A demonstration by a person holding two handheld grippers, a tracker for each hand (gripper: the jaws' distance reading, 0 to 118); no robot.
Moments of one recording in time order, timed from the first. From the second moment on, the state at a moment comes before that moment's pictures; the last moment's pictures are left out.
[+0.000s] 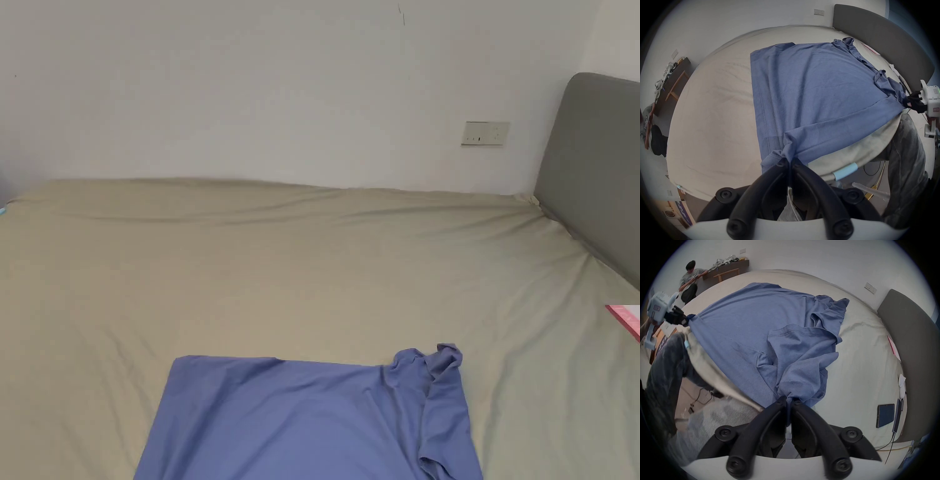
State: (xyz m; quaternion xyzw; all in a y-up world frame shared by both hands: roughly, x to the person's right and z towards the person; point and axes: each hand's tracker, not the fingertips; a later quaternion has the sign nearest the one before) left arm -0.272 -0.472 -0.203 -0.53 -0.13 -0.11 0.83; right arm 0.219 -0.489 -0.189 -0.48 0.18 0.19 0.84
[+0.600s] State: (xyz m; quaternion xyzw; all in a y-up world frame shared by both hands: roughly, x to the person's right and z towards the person) left arm -0.260 -0.497 -0.194 -0.54 -0.12 -0.13 0.82; right arm 0.216 -0.504 -0.177 -0.50 0.18 0.19 0.83
